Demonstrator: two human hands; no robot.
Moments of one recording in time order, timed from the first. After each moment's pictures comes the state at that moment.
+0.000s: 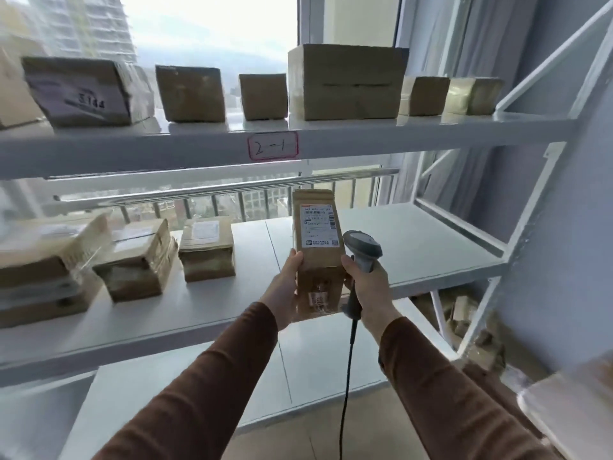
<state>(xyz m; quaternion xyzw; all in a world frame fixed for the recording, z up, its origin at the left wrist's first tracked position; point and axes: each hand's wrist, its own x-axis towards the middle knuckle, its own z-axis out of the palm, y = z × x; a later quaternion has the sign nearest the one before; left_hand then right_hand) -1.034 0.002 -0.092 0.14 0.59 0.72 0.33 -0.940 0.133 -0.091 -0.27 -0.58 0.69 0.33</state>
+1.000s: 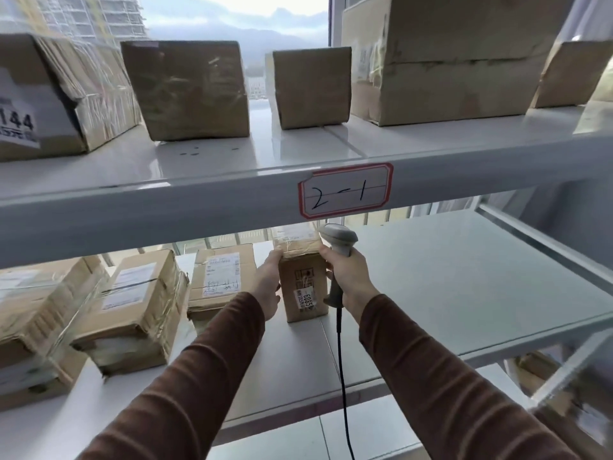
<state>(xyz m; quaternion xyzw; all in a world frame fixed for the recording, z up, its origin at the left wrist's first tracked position) -1.281 0.029 -0.082 0.01 0.65 0.70 0.29 -1.215 0.160 -0.089 -0.28 -0.59 0.72 0.24</state>
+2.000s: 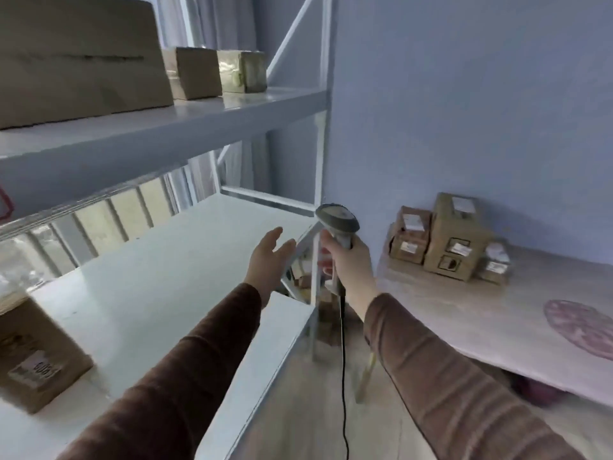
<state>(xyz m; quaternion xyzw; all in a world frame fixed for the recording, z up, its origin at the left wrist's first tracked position) -1.003 0.231 -0.071 0.49 0.60 0.52 0.37 -0.841 0.248 -0.068 -0.47 -0.47 0.52 0.54</state>
